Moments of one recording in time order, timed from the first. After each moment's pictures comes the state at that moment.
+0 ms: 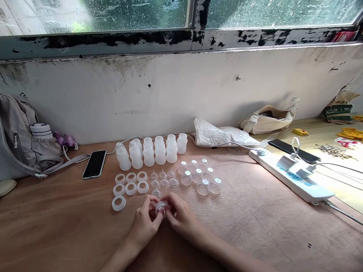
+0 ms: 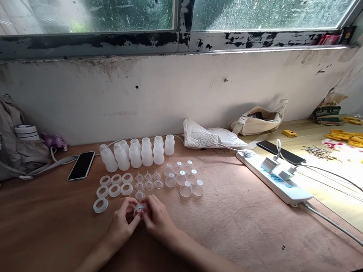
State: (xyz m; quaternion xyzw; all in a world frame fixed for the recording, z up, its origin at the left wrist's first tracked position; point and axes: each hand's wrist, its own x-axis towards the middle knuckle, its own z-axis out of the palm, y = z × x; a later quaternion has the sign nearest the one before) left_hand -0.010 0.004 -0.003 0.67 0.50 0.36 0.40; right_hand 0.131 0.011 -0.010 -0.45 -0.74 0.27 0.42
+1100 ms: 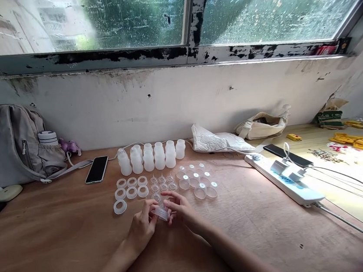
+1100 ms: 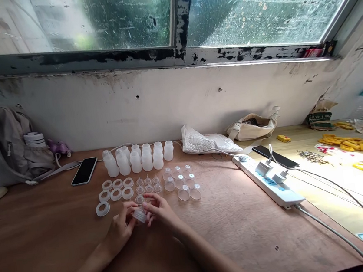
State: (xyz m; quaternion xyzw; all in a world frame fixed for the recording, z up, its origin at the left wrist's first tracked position) left_hand -0.020 0.004 -0.010 0.76 0.46 0.36 0.28; right_hand 0.141 0.024 0.001 -0.36 -0.46 0.70 0.42
